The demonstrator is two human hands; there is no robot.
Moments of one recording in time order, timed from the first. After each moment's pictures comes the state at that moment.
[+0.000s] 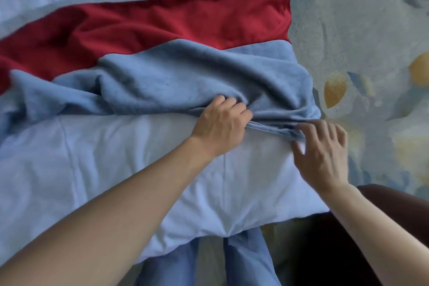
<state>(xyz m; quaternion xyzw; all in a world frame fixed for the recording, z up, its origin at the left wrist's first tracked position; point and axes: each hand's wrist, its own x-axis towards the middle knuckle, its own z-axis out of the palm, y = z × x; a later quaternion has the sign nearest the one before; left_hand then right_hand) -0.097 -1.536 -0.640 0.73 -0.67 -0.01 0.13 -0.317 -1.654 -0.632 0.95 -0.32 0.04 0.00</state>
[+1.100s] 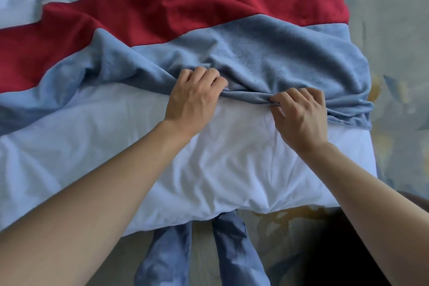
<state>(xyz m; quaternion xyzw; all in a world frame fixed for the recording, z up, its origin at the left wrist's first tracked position) -0.022 -1.396 -0.643 0.85 -0.53 0.04 0.03 -0.196 -1.567 -0.637 0.97 -0.19 0.12 -0.04</state>
